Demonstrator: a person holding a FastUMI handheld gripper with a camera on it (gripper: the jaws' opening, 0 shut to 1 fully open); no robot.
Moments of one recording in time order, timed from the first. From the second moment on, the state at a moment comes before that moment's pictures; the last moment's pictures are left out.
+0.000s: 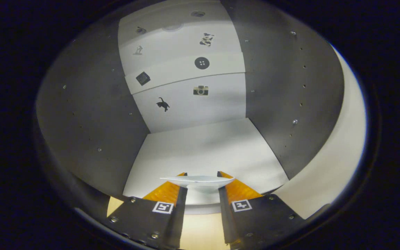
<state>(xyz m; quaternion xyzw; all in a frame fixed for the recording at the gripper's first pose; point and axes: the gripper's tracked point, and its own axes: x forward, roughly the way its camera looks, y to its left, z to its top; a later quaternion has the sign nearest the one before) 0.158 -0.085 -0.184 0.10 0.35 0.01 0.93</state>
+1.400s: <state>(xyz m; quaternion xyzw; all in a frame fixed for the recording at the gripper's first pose) 0.198 -0.065 -0.186 0.08 0.34 0.03 0.93</state>
